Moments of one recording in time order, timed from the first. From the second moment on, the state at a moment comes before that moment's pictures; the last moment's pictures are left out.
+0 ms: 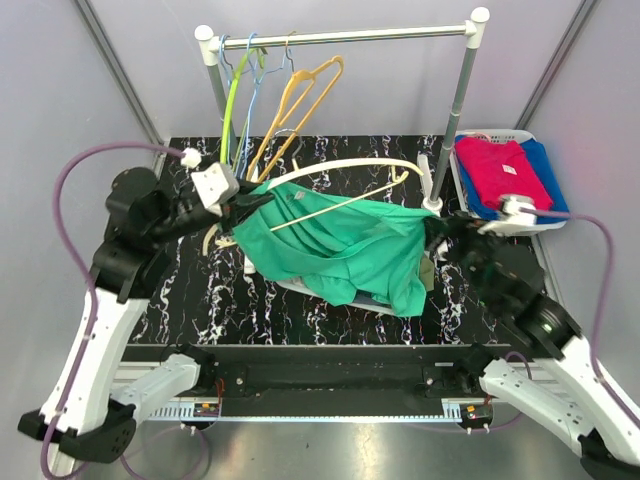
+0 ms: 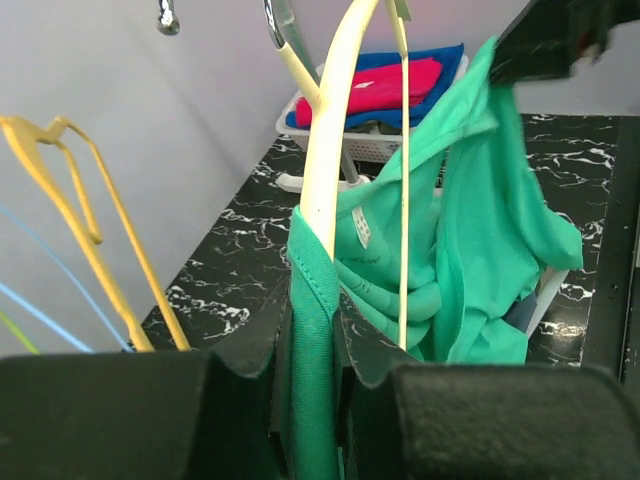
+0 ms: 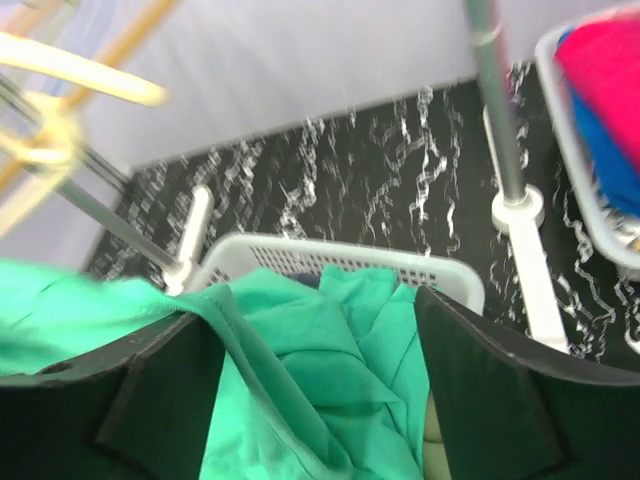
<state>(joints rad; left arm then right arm) -0.36 0.91 1.35 -0.47 0.73 0.33 0.70 0.64 0.89 -0.36 0.54 0.47</state>
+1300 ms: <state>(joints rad) -0.48 1.13 1.40 -0.51 1.02 0.55 0.70 0.93 1.56 -0.78 -0.28 -0.10</state>
